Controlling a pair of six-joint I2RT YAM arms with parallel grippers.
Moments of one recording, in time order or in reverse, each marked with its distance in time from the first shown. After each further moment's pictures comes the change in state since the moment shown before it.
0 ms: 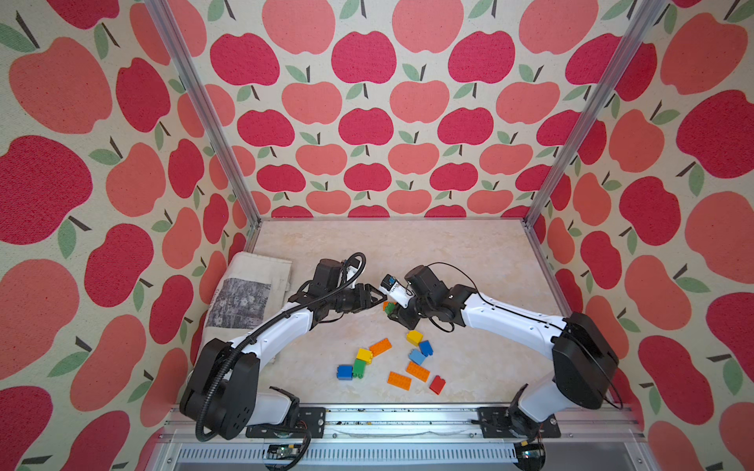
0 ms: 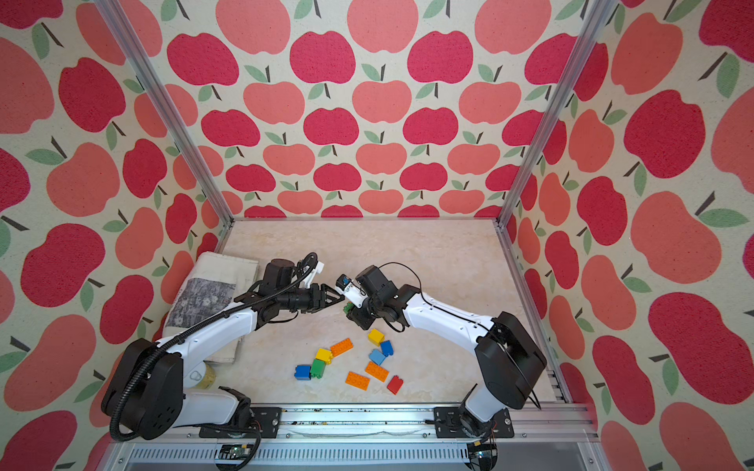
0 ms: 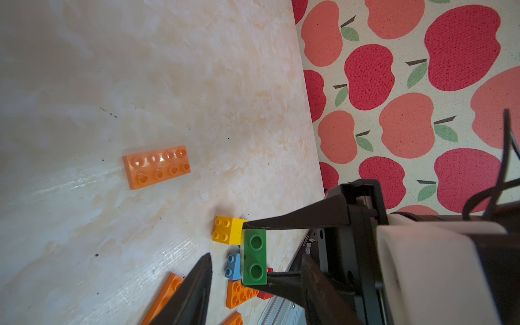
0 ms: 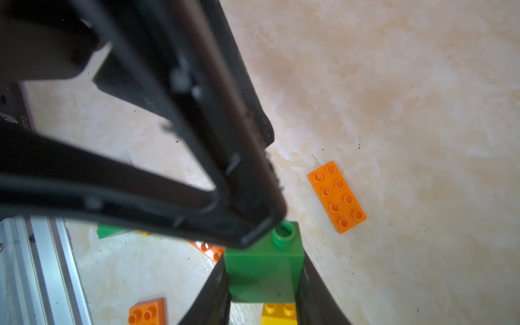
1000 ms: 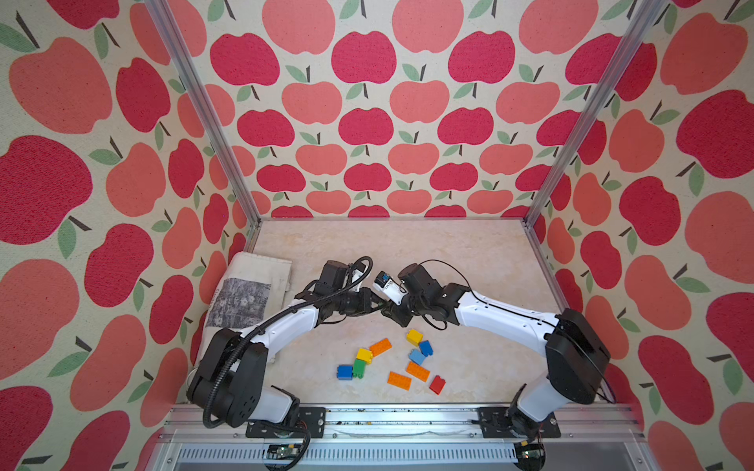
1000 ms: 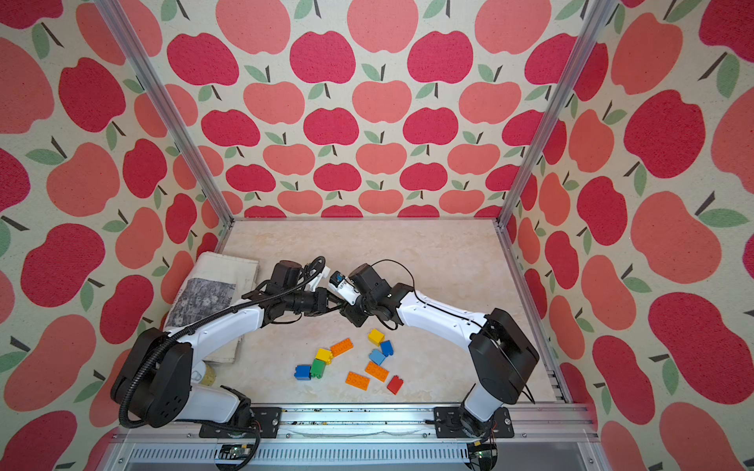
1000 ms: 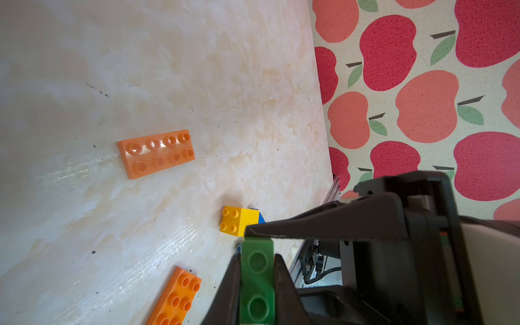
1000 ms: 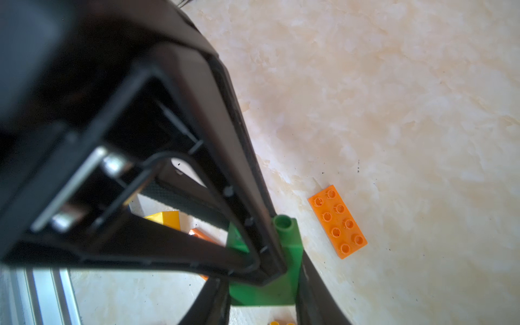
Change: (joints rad) left arm -0.021 0.061 0.018 -0.036 0.004 0.054; right arm 0.025 0.036 0.046 0.029 0.039 0.028
